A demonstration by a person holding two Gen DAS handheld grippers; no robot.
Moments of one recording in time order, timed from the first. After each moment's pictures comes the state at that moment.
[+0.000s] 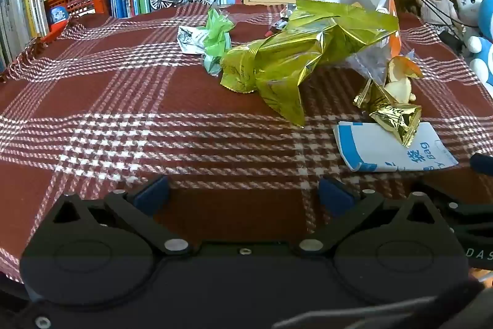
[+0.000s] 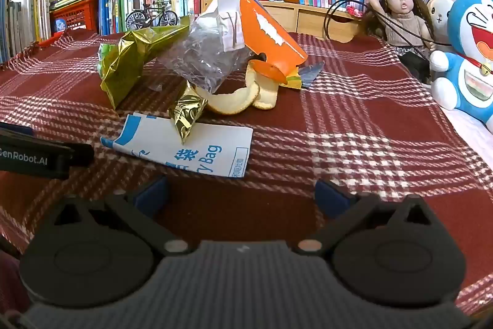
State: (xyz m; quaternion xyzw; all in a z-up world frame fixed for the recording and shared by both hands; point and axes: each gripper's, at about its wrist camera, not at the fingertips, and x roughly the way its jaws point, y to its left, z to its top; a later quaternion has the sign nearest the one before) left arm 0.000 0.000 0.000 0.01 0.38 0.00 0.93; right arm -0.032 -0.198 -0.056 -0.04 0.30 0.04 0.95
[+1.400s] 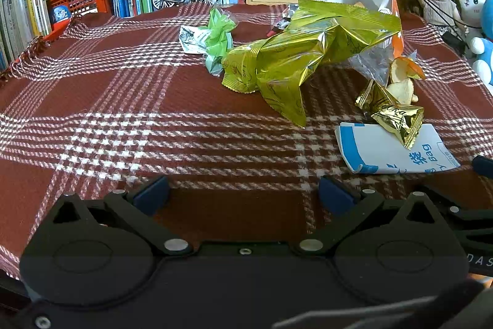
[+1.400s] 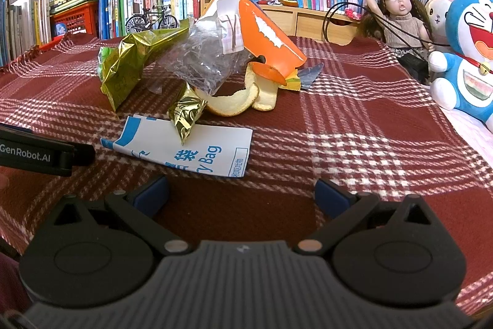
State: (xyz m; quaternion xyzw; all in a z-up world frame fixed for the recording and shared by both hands) left arm -0.001 0.000 -0.001 0.01 0.38 0.00 0.92; right arm -0.034 -0.199 -0.057 -0.03 0.29 0.04 0.96
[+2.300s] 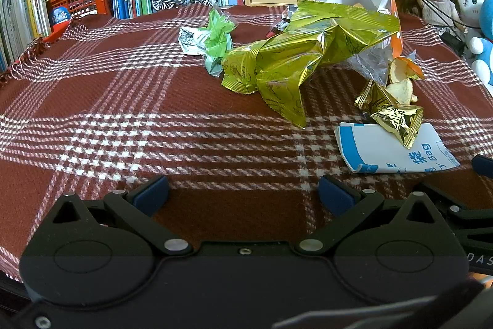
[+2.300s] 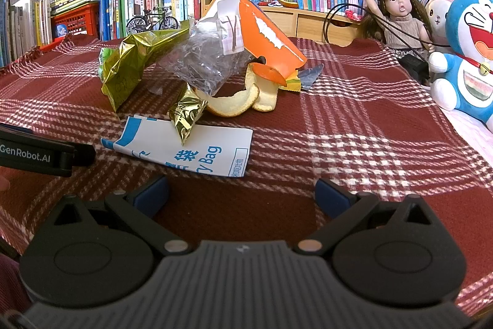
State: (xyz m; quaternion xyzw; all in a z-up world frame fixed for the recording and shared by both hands) left arm -0.002 -0.001 0.000 0.01 0.38 0.00 0.93; right arm -0.035 -0.199 -0.058 -0.03 0.28 0.04 0.96
